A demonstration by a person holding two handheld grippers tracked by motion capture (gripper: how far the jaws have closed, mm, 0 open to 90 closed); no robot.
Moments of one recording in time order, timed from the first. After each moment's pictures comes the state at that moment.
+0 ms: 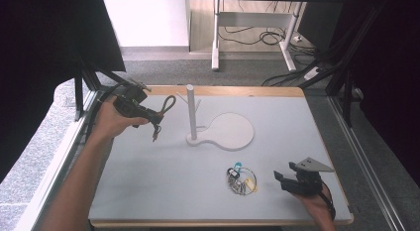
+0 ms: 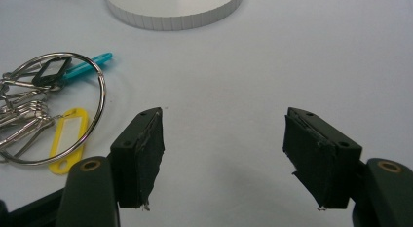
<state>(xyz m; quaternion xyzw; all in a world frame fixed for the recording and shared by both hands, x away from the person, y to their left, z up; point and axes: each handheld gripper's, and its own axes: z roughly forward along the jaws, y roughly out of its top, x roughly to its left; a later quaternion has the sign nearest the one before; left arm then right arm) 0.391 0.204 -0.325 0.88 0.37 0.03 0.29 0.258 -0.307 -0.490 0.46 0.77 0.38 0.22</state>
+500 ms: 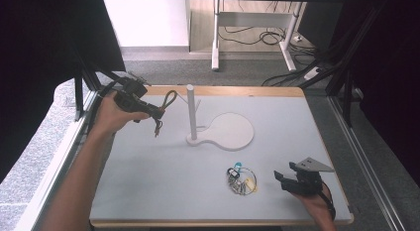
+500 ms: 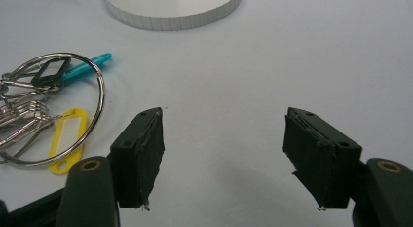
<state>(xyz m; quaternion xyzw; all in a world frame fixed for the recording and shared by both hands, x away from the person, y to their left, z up) 0.398 0.203 -0.315 0.87 0.37 0.03 0.31 0.258 -0.307 -0.491 0.46 0.77 0.38 0.23</state>
